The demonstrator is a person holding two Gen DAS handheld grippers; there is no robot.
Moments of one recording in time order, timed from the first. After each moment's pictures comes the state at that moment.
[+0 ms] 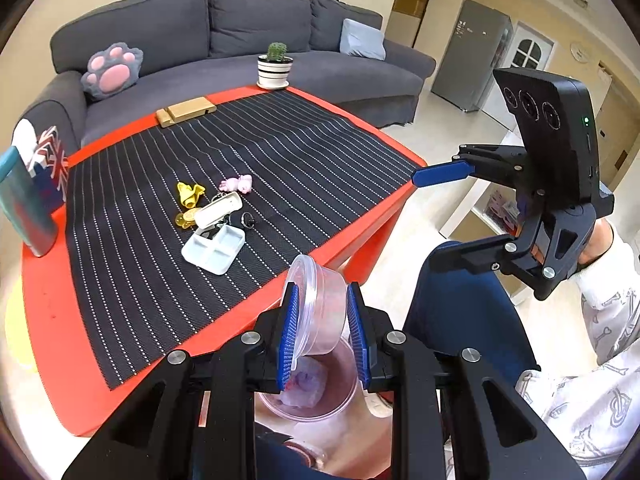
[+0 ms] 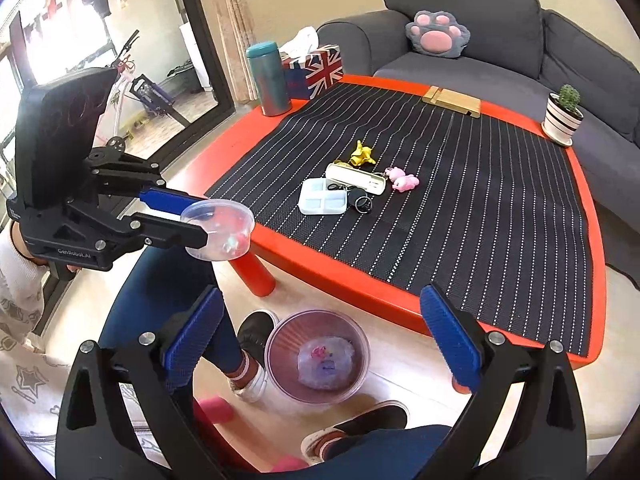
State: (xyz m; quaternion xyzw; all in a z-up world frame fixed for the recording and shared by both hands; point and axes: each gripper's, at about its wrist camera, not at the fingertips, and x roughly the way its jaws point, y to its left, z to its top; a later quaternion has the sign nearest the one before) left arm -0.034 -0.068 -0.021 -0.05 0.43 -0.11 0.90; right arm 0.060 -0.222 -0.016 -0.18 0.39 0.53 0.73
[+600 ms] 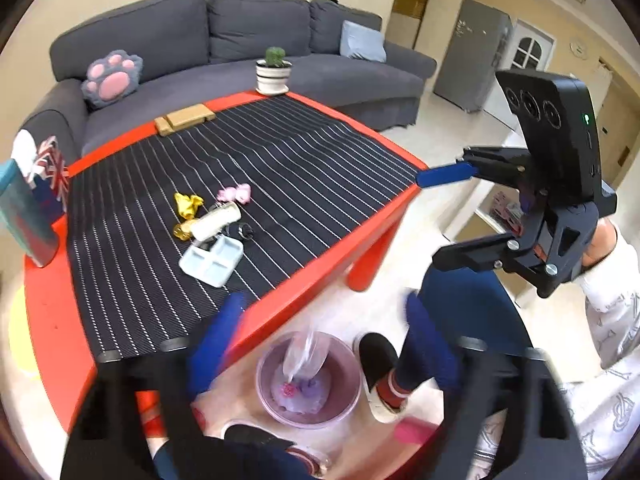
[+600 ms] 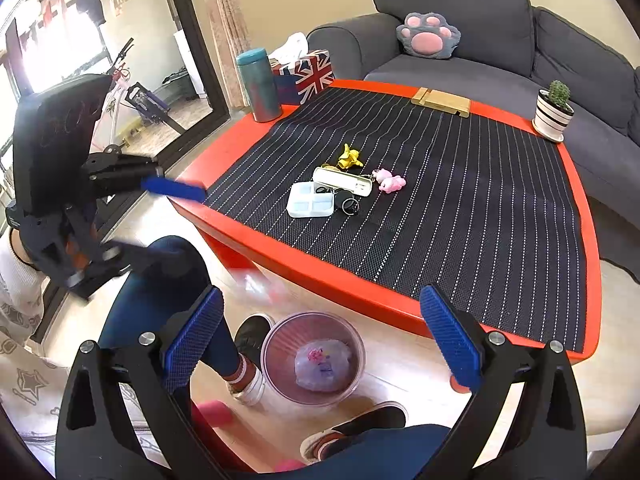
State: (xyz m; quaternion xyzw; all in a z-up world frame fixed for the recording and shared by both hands) left arm -0.029 -0.073 -0.019 -0.04 0.42 -0.10 0.90; right arm 0.068 -0.232 -0.014 -0.17 0.39 0.53 0.73
